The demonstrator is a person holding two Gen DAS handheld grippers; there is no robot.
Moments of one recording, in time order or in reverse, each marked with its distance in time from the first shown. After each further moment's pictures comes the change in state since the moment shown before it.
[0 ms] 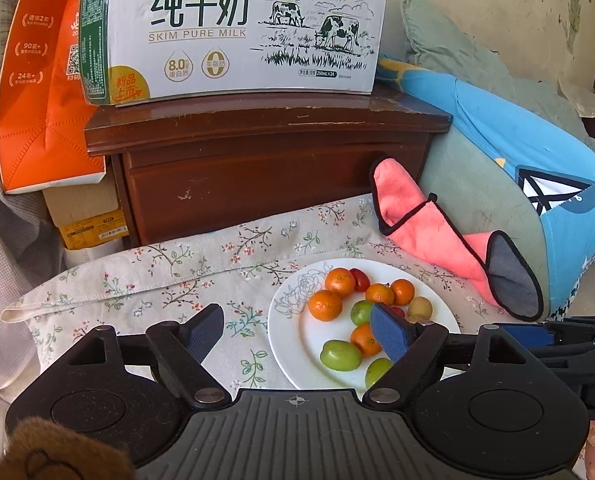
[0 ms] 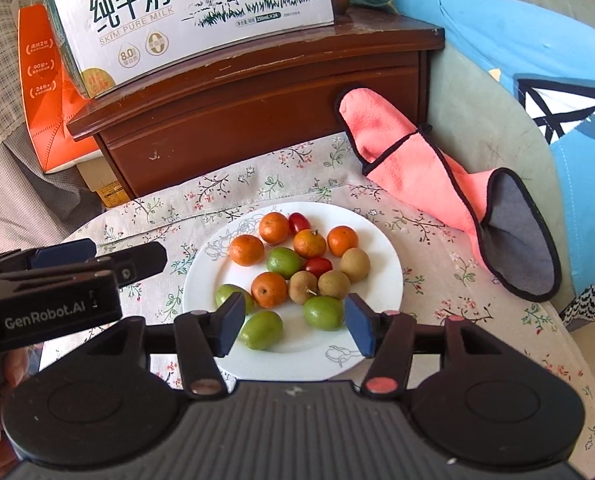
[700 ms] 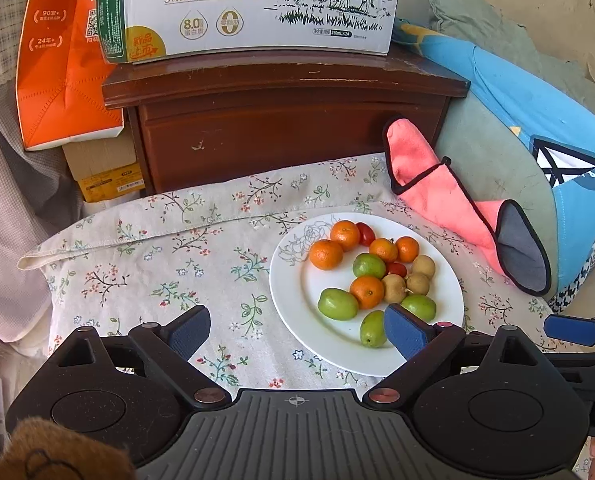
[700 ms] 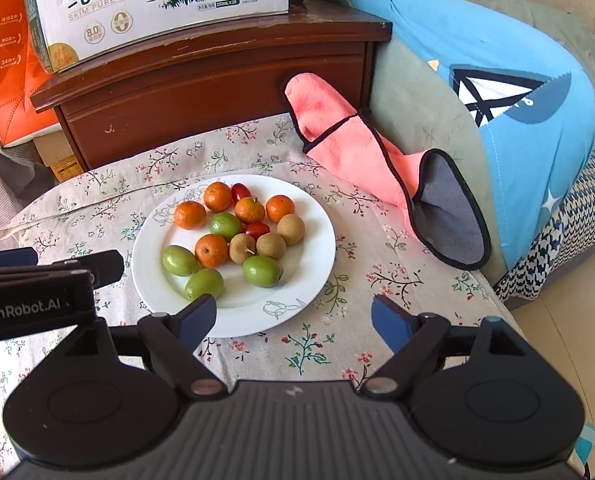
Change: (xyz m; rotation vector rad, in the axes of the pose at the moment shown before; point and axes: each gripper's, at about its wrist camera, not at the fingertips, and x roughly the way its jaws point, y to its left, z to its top) left arm -0.004 -0.015 -0.012 -0.050 0.127 0.070; right arm -0.021 -0.006 -0.019 -0.016 0.036 -0.176
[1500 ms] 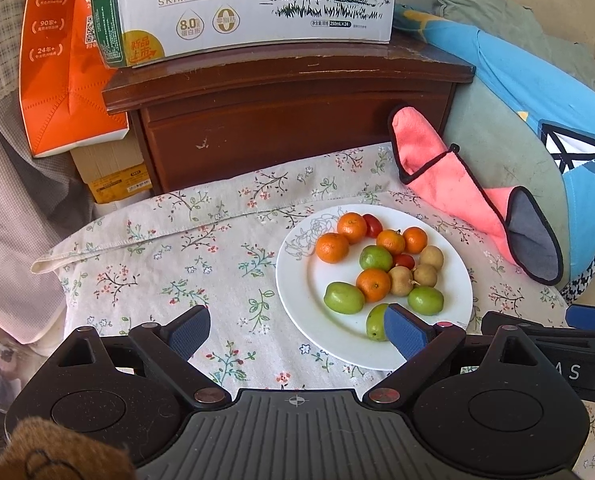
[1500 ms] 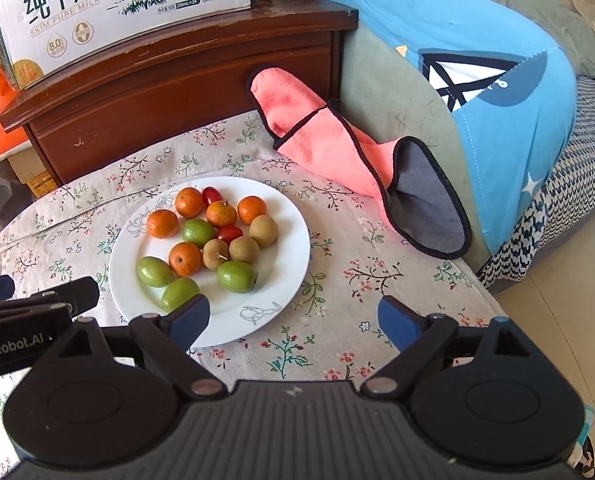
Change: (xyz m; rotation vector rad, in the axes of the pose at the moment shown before) left arm -0.003 -0.013 0.005 0.046 0.027 0.064; right arm 0.004 -0.011 0.008 0.076 0.030 -0.050
